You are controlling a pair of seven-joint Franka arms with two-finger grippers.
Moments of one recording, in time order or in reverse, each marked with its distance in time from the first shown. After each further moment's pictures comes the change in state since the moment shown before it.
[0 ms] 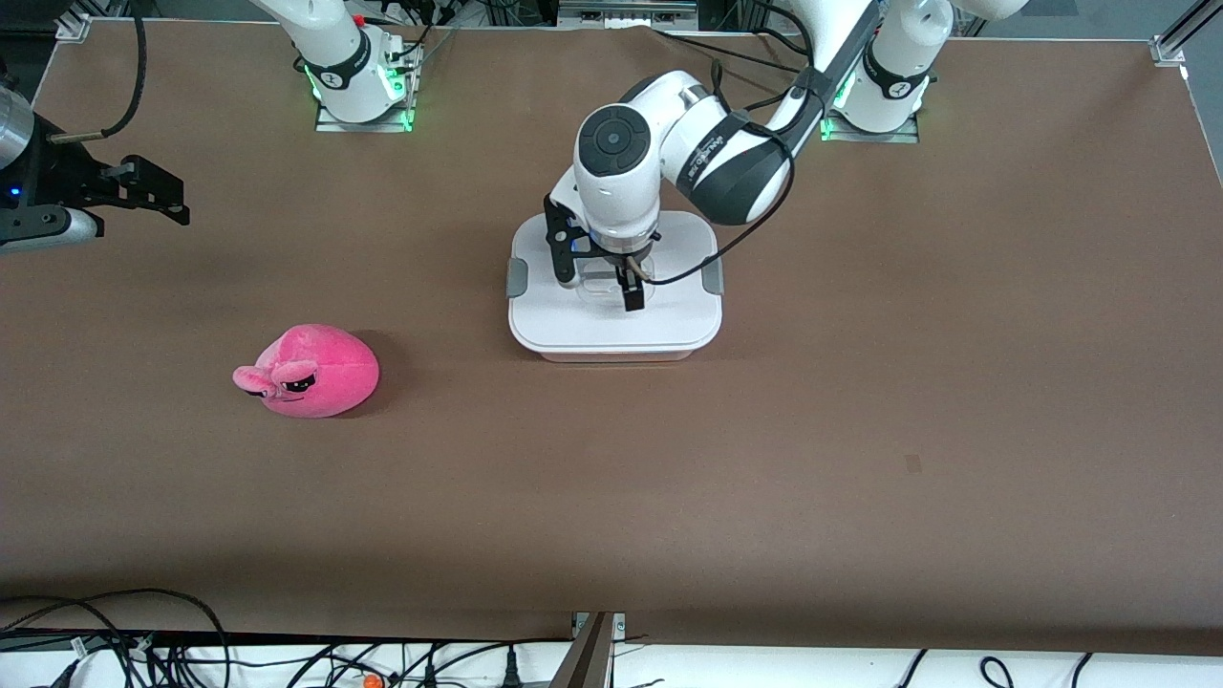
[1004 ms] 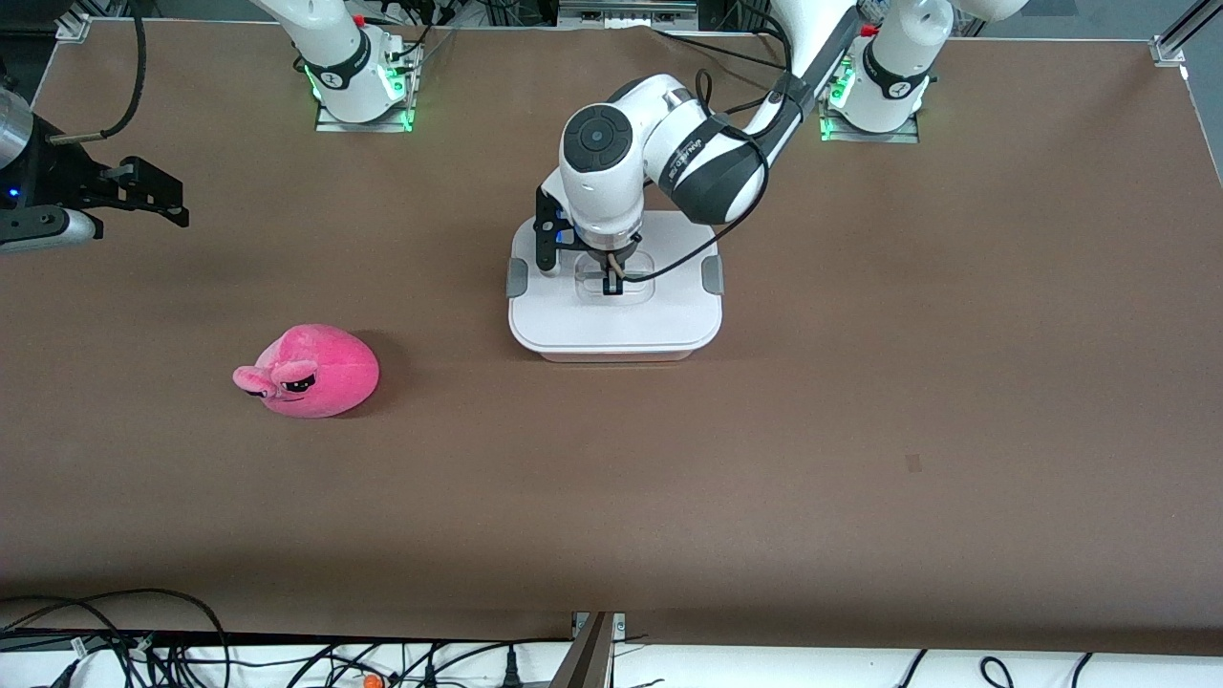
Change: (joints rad) left arm -0.026 0.014 0.009 -0.011 0.000 0.035 0.082; right arm 0.000 0.001 0.000 0.000 0.000 0.009 0.000
